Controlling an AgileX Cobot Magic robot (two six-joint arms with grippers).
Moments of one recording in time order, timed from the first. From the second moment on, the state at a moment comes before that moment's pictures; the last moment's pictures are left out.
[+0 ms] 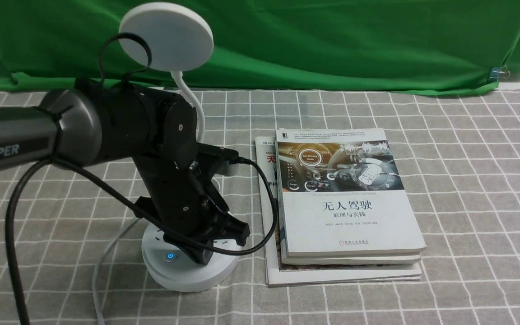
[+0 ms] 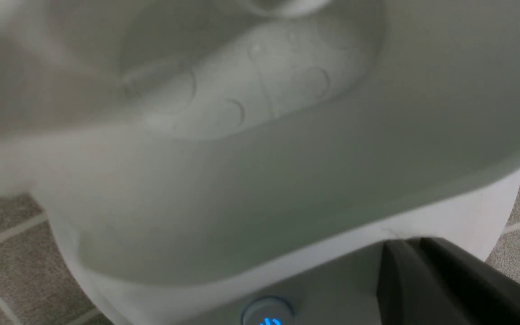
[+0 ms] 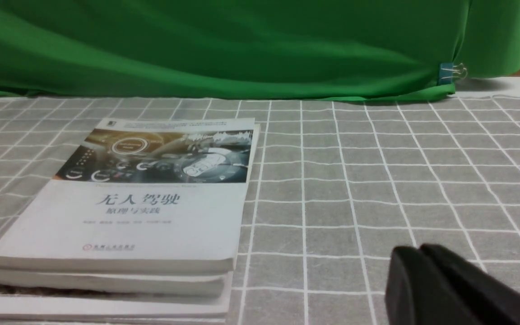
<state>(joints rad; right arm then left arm) 0.12 -0.01 0.01 0.04 0.21 -0.02 -0.47 1.85 -1.22 -0.18 0.93 0.05</state>
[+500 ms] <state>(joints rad) 0.12 -0.01 0.01 0.04 0.21 -0.02 -0.49 1.67 -1.22 -0.17 0.98 0.05</state>
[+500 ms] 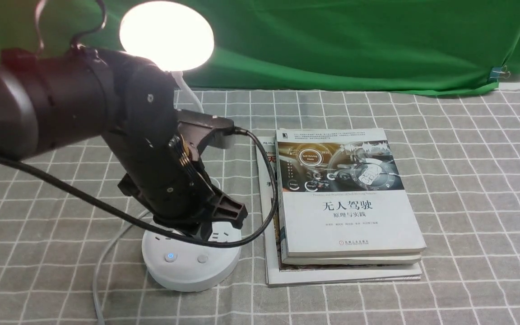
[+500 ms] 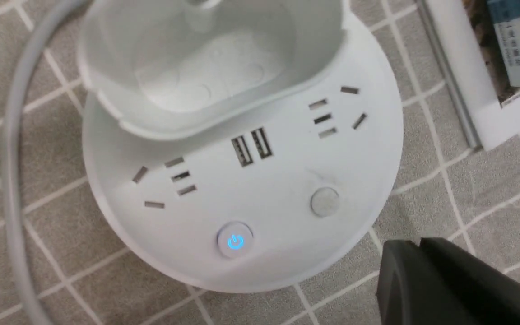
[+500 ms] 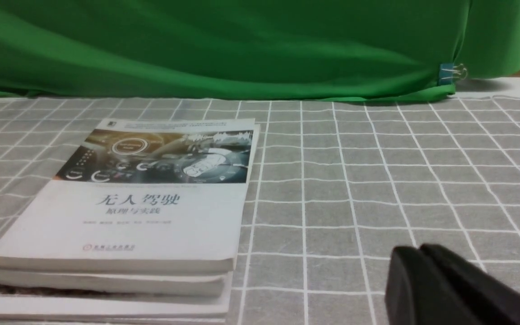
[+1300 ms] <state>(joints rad) 0.12 -0.01 0.01 0.04 0.21 -0.02 -0.49 1.85 -1.23 -0.17 0.92 0.05</state>
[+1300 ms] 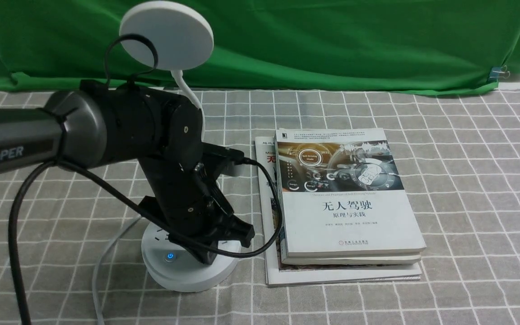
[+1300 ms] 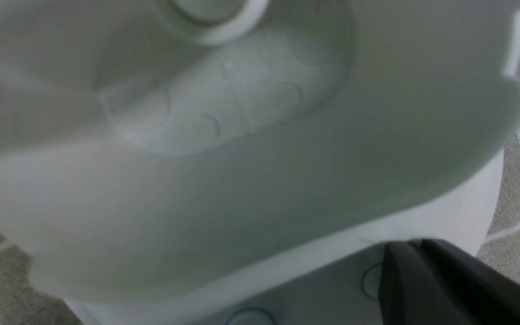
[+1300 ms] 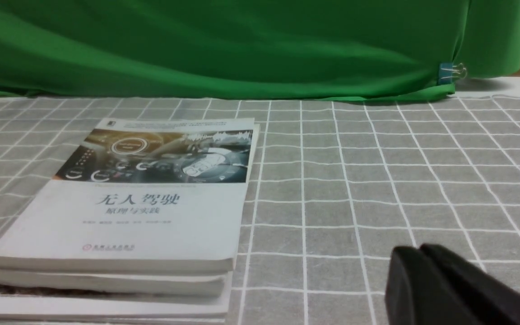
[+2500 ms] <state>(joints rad) 0.12 -0.01 0.01 0.04 0.21 -0.02 -0.49 0.79 -0.27 -0.12 0.03 0.06</state>
